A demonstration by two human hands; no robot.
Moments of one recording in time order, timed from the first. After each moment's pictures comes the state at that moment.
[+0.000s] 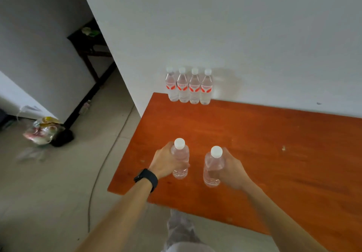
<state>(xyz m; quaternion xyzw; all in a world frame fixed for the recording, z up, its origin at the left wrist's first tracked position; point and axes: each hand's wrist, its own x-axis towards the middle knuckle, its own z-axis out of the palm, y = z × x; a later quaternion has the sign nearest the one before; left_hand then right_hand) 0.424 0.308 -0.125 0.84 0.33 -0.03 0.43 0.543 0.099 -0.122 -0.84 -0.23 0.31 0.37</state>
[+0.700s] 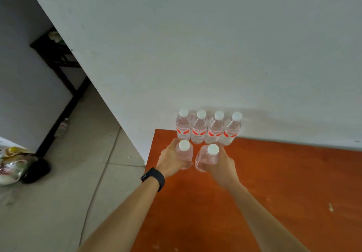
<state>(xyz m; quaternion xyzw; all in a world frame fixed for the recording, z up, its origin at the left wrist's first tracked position) 0.622 0.550 -0.148 0.82 0.28 -0.03 0.49 0.697 0.372 -0.134 -0.87 -0.13 0.23 0.42</state>
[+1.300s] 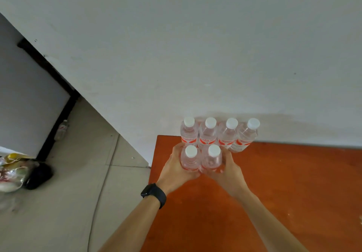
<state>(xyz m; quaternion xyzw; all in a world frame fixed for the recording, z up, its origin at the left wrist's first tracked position) 0.643 0.578 -0.198 0.80 0.25 -0.04 0.54 0.732 0.394 -0.189 -0.83 -0.14 0.27 0.47</state>
